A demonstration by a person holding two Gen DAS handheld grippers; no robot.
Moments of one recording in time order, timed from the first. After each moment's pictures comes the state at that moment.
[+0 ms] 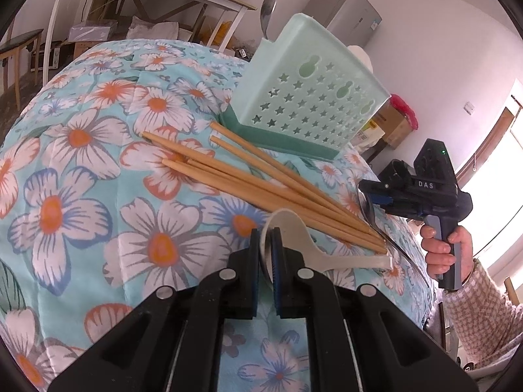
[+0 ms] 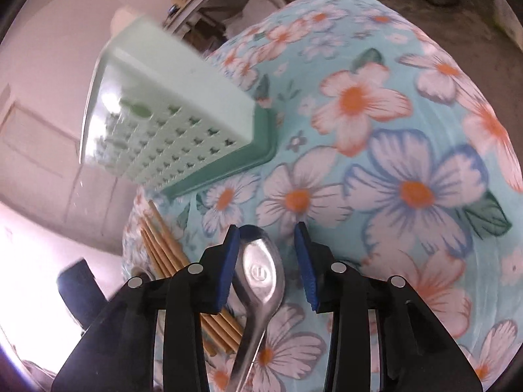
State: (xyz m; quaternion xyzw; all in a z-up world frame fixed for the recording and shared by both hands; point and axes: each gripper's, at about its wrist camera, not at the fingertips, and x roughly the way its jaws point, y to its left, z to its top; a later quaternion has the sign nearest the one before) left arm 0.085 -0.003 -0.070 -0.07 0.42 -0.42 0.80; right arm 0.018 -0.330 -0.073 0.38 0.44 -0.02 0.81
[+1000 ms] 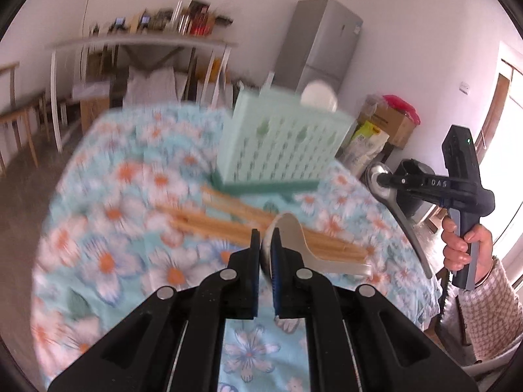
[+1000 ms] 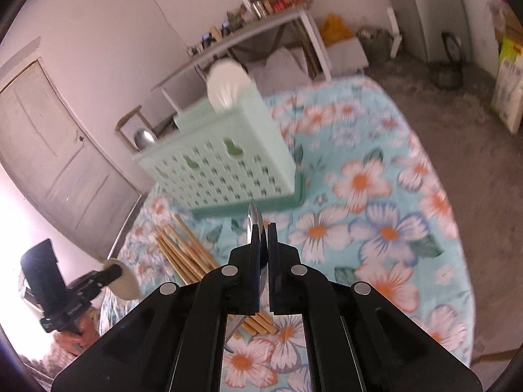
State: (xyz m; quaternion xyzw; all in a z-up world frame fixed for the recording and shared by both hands) left arm 0.042 0.007 0.012 0.00 0.33 -0.40 0.86; right arm -0.010 -0.291 0.014 0.27 0.34 -0.07 0.90
